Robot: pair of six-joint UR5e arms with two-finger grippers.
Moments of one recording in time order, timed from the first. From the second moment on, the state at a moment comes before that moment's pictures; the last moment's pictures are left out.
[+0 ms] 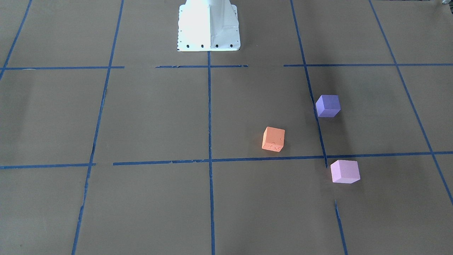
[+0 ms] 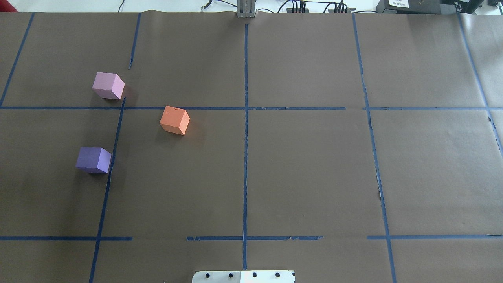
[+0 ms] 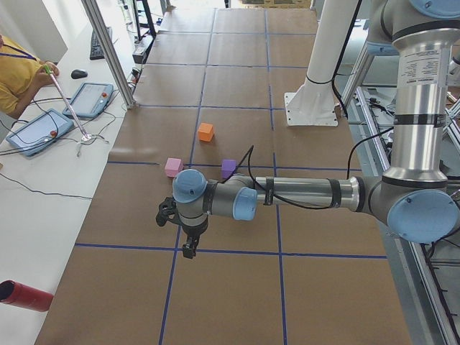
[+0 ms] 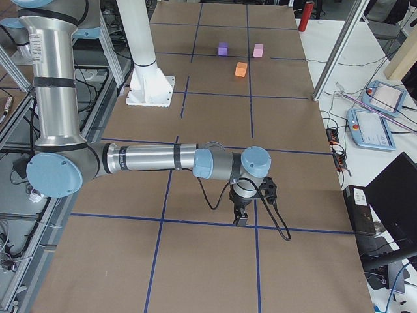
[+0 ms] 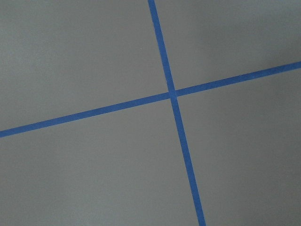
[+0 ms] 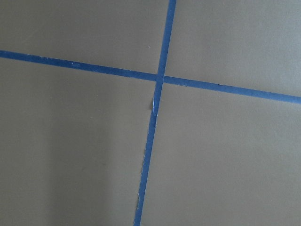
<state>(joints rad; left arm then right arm) -1.51 -1.54 -1.59 -1.70 -2.29 0.10 1.53 -1.54 1.61 -1.72 2.29 -0.16</state>
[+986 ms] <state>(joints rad) -1.43 -1.62 -1.62 -1.90 -2.38 -0.04 1.53 -1.54 1.61 -1.72 2.29 -0.16</state>
